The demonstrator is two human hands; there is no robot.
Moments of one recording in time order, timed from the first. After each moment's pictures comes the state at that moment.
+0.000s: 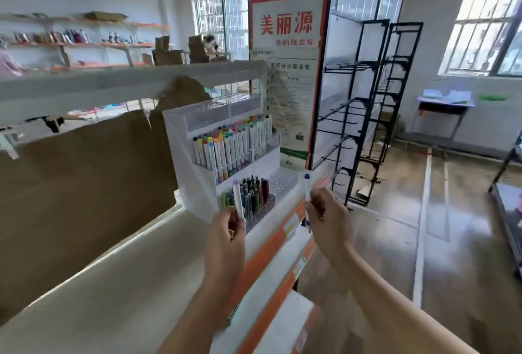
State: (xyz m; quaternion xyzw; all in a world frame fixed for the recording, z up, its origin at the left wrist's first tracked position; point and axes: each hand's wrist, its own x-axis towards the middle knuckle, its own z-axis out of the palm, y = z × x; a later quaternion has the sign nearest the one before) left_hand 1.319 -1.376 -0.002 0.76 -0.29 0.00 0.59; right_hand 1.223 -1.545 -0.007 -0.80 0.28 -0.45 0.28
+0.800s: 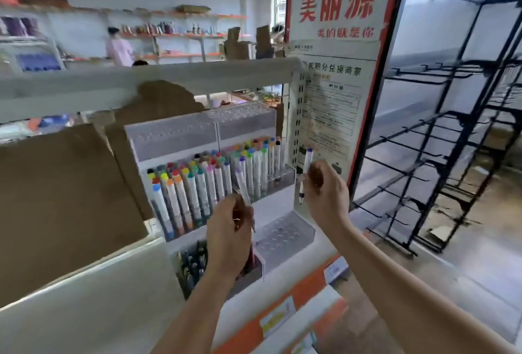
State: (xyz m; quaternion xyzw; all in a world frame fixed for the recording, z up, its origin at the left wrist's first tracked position) left_hand 1.413 -1.578 0.025 0.80 -0.20 0.12 0.55; right_hand 1.393 -1.755 0.044 -0.83 0.13 -0.43 0.32
